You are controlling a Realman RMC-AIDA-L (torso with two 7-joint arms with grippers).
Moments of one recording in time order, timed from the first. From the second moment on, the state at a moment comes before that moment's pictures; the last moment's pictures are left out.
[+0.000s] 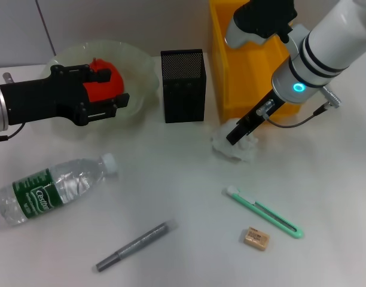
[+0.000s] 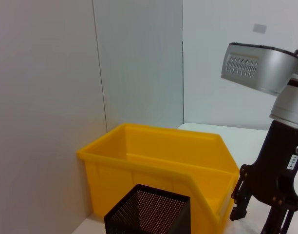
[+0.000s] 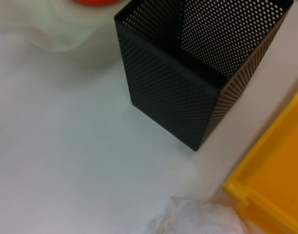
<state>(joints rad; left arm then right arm) -0.60 -2.03 0.89 0.77 1.84 1.36 -1.34 0.95 2.08 -1.21 -0.79 -2.74 -1.24 2.58</state>
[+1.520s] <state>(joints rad) -0.60 -2.04 0.89 0.78 1.84 1.36 -1.32 0.95 2.08 -1.22 -0.74 -2.70 -1.22 2.57</state>
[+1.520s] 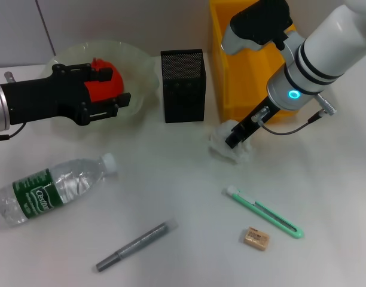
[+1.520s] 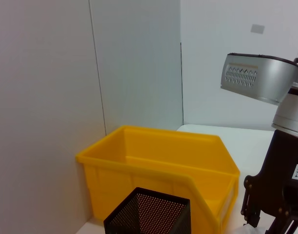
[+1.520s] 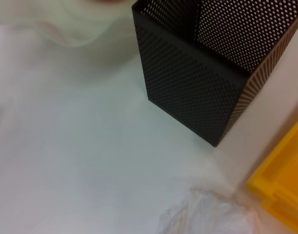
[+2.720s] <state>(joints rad) -0.60 -2.04 0.89 0.78 1.84 1.35 -1.32 0.73 2.08 -1.22 -1.50 -2.65 -1.38 2.63</state>
